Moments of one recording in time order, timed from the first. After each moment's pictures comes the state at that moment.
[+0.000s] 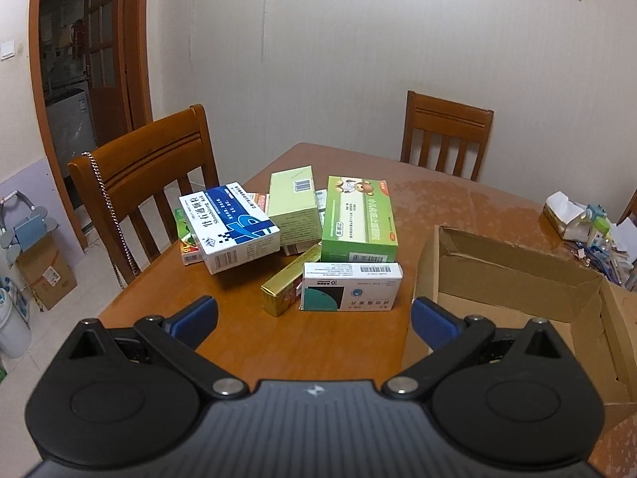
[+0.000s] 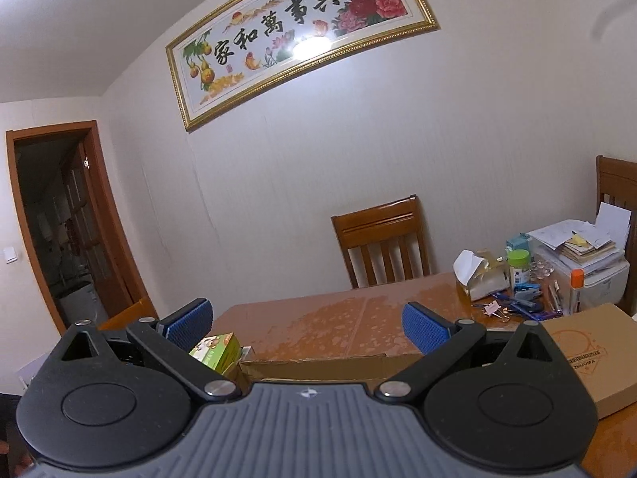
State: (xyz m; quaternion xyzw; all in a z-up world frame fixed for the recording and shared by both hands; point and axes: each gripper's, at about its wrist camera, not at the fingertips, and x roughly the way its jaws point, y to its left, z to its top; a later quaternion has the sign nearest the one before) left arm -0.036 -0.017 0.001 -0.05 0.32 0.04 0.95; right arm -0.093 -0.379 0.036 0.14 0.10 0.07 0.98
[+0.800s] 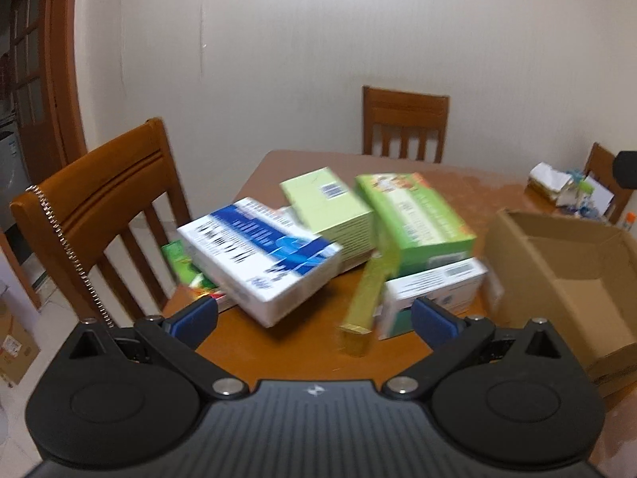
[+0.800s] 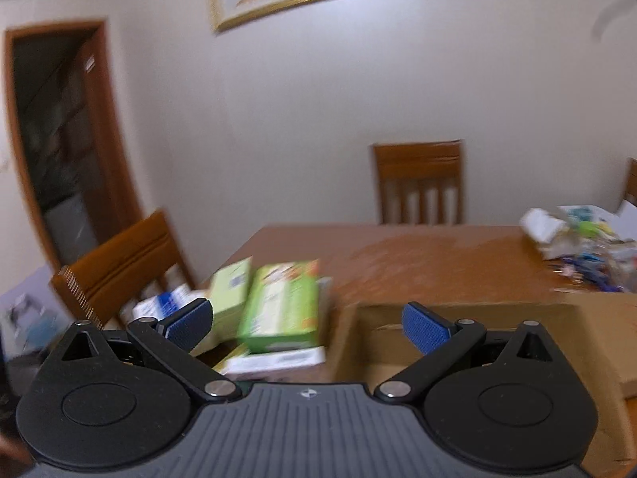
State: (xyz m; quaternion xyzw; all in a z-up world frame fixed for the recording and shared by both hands) left arm 0.038 0.115 -0.048 0.01 0.31 -0.07 0.95; right arm -0.006 -0.135 0.022 0.04 0.23 0.07 0.97
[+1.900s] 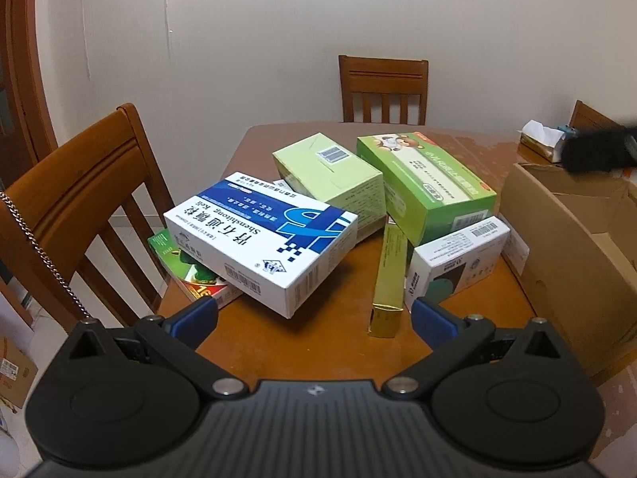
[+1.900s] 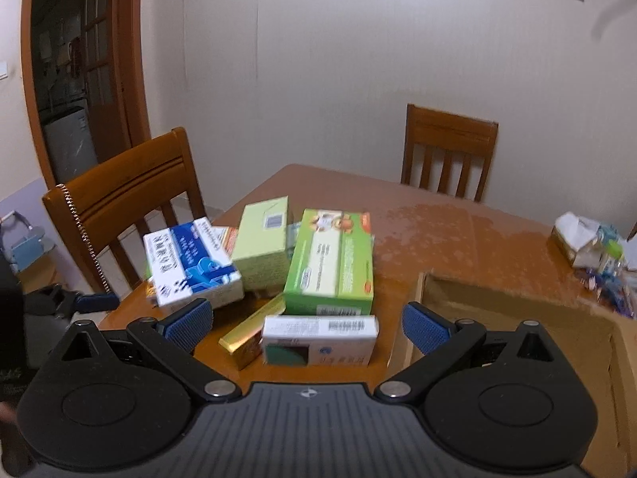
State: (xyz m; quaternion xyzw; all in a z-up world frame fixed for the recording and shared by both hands) left arm 0.068 0.127 -0.076 0.06 0.33 -0.12 0.93; right arm 0.039 -0.069 0.010 -0.03 0.29 0.07 0.95
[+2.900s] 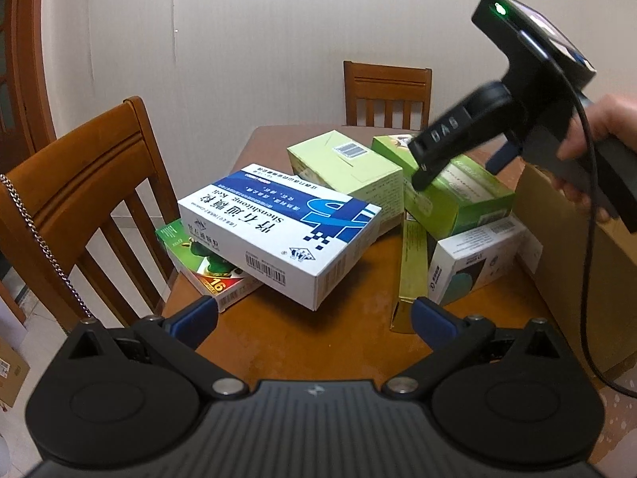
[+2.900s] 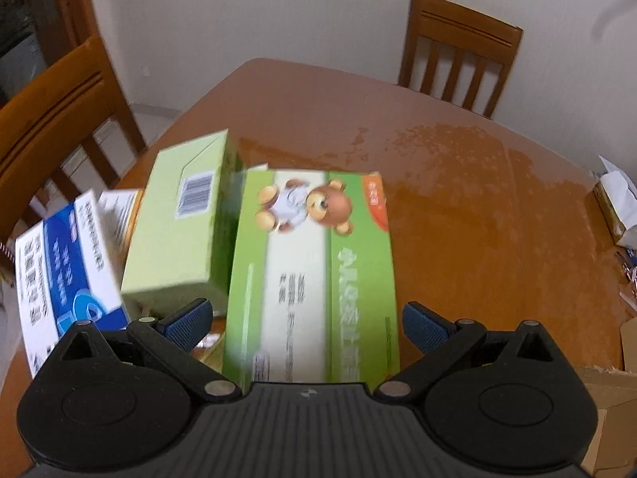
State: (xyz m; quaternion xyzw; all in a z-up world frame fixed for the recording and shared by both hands) left arm 0.074 0.148 -0.094 0.03 0.32 -0.13 0.94; right arm 0.233 -0.057 -0.063 -0.06 0.48 0.03 0.87
